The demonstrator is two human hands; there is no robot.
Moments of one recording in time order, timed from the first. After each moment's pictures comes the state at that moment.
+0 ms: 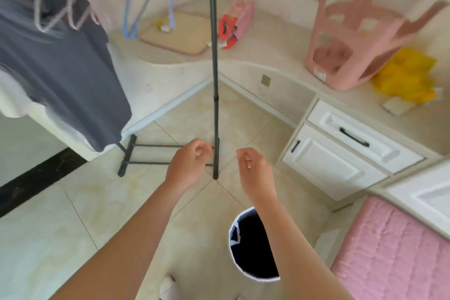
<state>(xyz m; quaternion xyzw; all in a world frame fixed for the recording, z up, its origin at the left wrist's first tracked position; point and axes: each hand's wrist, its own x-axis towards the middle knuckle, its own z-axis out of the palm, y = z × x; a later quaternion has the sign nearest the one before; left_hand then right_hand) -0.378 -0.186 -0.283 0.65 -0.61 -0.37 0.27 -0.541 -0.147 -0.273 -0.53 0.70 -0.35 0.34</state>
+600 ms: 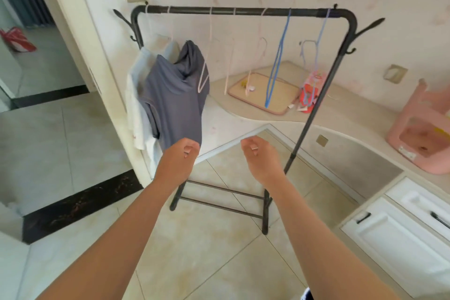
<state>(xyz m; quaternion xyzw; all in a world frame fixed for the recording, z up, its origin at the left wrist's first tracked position) -0.024 -0.227 -0.175 0.69 -0.55 -0.27 0.37 -0.228 -0.256 -0.154 -0.65 0.60 -0.34 0.33</state>
